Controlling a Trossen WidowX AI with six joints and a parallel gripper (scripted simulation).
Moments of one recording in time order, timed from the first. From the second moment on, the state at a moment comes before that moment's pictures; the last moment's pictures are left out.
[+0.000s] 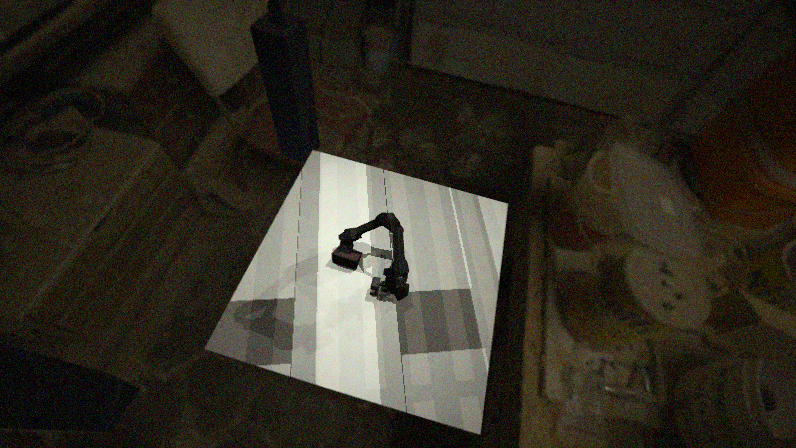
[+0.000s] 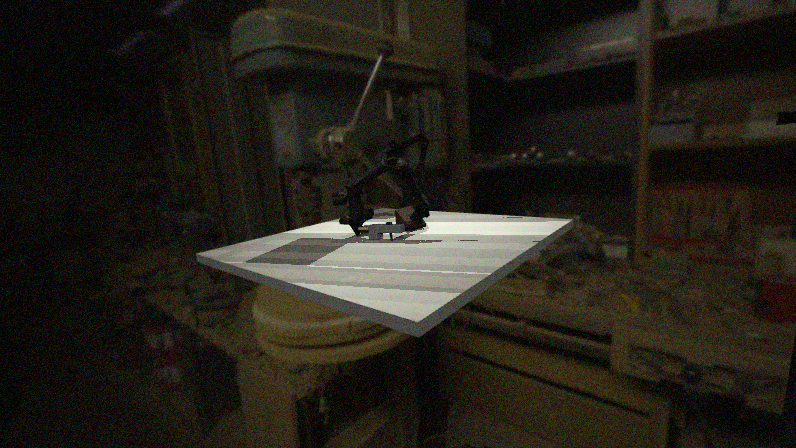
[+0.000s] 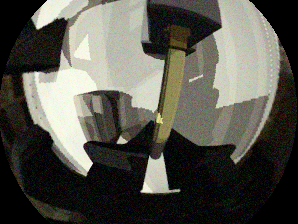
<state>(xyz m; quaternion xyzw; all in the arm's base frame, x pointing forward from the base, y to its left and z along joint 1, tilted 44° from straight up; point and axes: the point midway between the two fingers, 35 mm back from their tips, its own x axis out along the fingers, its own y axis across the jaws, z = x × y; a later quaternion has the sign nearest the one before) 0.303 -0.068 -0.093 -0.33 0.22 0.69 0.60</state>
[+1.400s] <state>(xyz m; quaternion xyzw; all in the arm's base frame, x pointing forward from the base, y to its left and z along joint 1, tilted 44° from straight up) 0.308 -0.094 -0.113 -0.33 0.22 0.69 0.60</state>
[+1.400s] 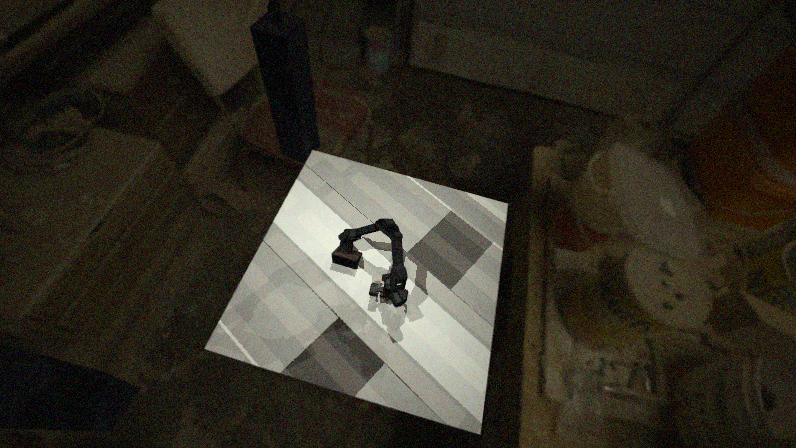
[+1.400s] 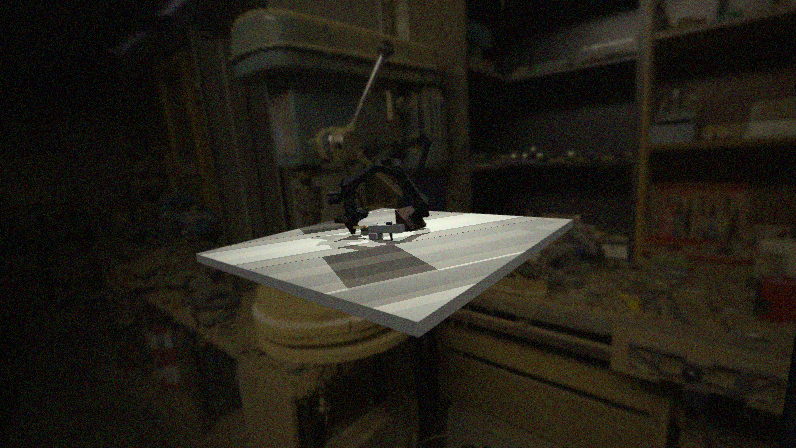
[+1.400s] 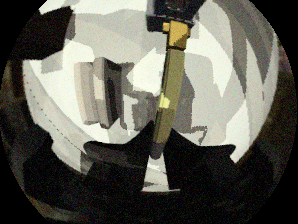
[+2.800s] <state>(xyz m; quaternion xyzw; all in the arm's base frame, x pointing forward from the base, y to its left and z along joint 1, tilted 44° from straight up) 0.305 -0.101 -0.104 -0.33 0.22 0.69 0.60</state>
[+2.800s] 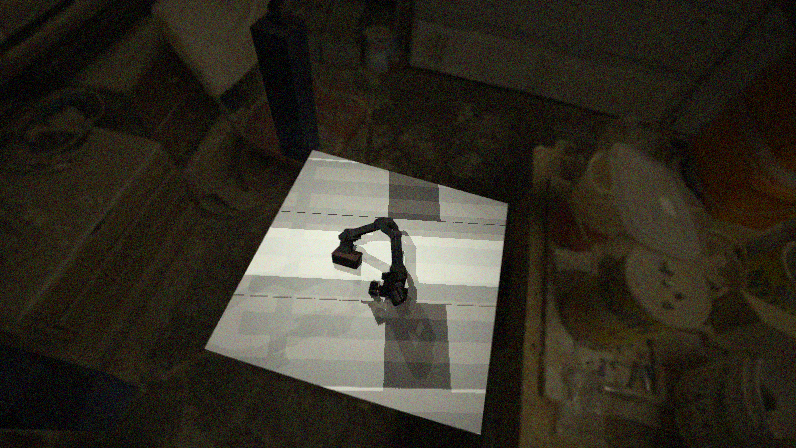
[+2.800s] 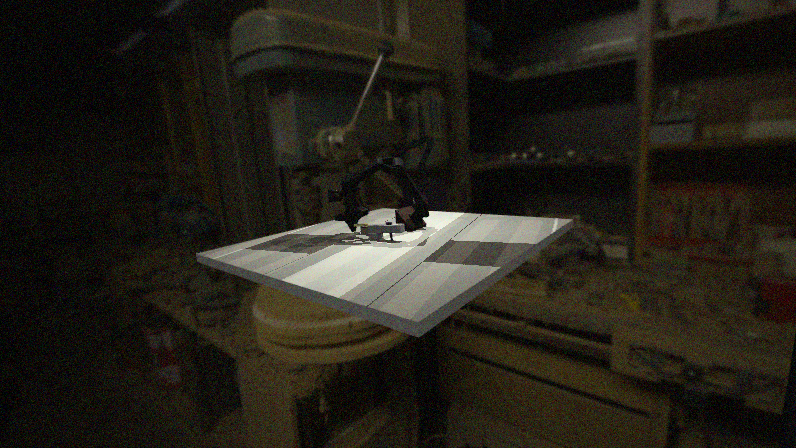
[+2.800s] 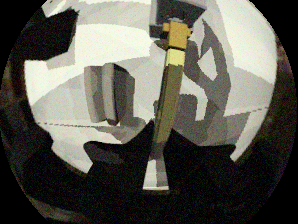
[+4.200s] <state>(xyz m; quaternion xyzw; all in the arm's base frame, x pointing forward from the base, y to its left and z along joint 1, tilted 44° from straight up) 0.304 -0.107 -0.095 -0.33 0.22 0.69 0.60</state>
